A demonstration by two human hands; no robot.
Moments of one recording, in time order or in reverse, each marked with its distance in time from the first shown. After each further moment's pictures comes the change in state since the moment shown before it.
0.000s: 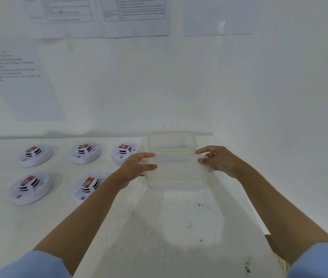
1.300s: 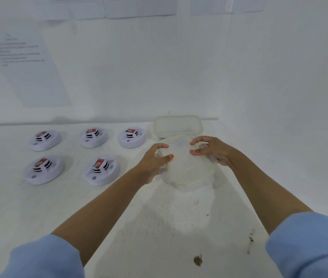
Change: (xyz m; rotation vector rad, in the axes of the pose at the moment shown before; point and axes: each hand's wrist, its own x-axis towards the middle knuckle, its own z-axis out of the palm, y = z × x) left_hand -0.027 -0.009 0.039 -0.354 -0.014 -0.101; right_hand 0.008 0.013 0.037 0.143 -0.086 0.059
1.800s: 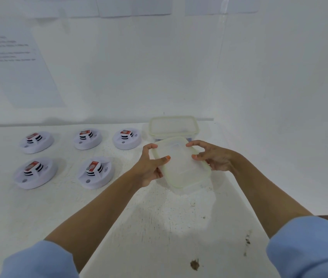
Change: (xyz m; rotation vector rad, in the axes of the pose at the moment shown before) left_hand 0.004 -0.003 0.003 -0.169 0.015 -0.061; right_hand -0.006 0.006 -0.013 0.077 -0.231 0.156
